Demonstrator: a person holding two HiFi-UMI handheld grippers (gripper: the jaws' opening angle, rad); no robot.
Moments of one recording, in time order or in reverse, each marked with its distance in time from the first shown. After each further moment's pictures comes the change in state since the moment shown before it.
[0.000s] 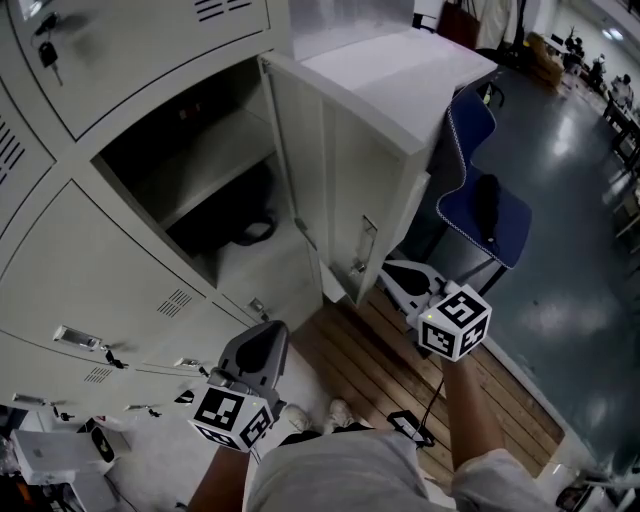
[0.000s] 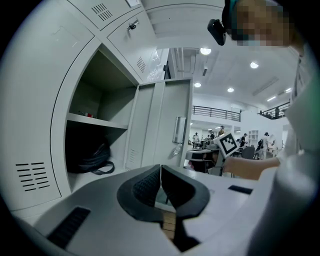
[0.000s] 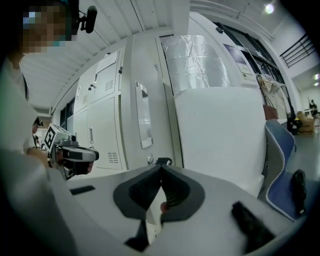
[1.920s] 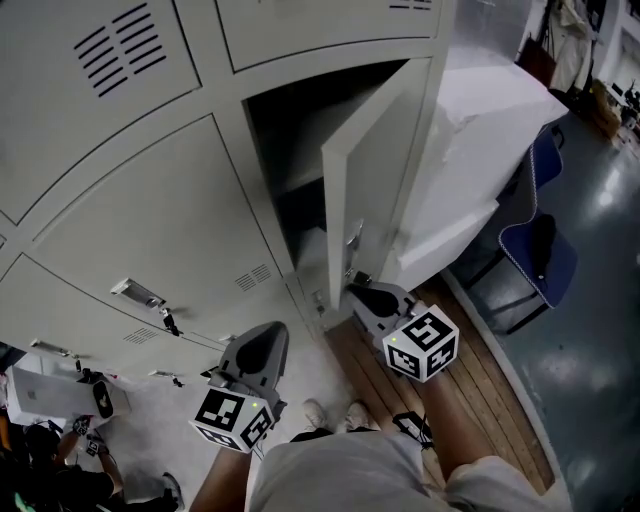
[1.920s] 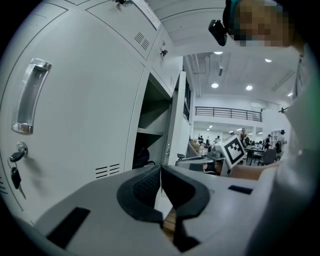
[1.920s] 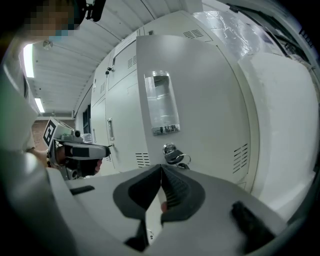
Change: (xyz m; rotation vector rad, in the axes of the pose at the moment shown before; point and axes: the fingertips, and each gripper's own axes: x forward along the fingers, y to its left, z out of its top) left arm -0.114 0.103 -0.006 -0.046 -0.052 0.238; right arm 0.138 0.176 -0.006 -0.040 0.047 0.271
